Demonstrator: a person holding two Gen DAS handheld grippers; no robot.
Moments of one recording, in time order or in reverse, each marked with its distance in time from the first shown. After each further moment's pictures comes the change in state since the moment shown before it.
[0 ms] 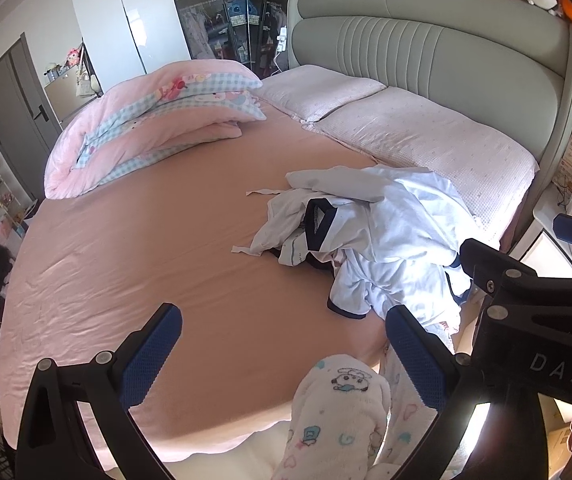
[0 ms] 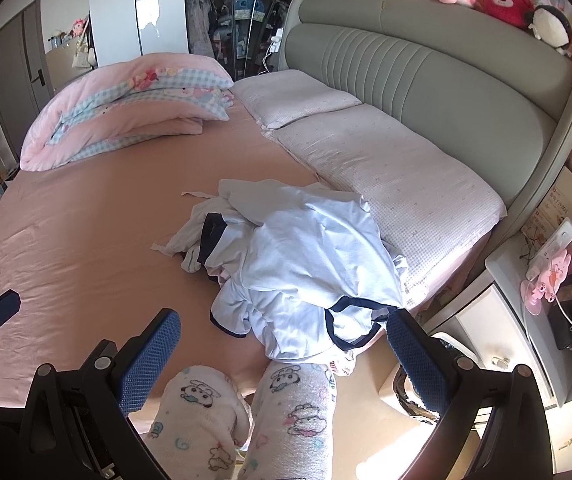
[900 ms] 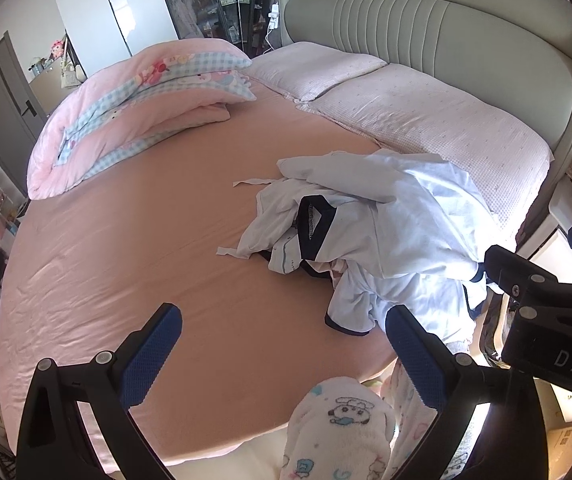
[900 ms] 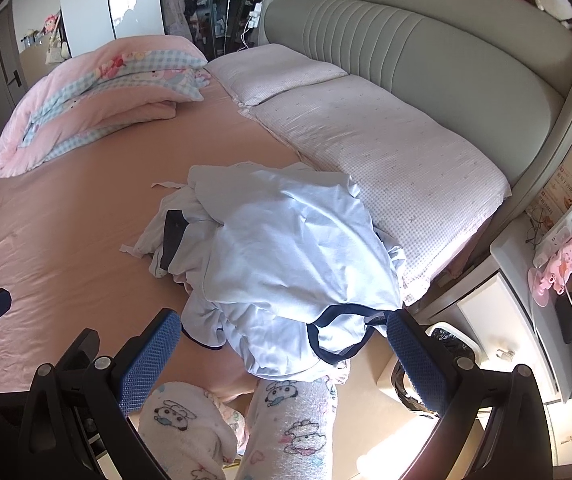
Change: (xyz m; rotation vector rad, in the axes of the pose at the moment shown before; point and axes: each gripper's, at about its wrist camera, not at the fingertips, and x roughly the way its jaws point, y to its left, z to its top) left arm 0.065 -0.012 0.031 0.024 0.089 0.000; right arm 0.066 -0.026 0.023 0.062 0.099 -0.030
